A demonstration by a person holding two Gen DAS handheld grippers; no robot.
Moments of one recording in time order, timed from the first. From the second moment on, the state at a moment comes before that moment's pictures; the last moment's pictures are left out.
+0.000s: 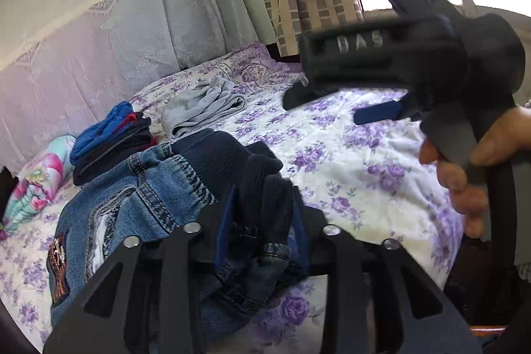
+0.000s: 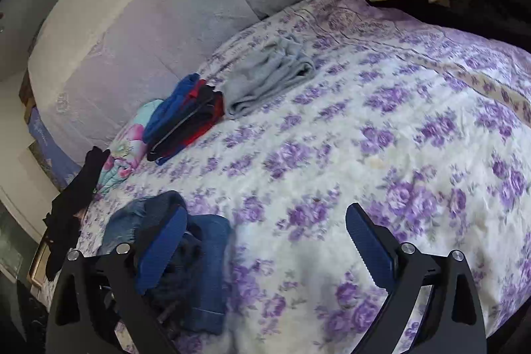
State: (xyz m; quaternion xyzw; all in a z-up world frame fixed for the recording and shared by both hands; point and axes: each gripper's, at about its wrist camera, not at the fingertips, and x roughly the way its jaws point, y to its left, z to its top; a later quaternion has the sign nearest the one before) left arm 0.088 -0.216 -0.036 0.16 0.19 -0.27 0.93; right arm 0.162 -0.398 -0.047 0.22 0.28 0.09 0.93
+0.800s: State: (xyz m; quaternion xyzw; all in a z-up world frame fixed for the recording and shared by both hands) left arm 0.122 -0.107 -0.047 0.06 0.28 -0.15 0.95; right arm 0.217 -0.319 -0.084 0.11 0.38 0.16 0.90
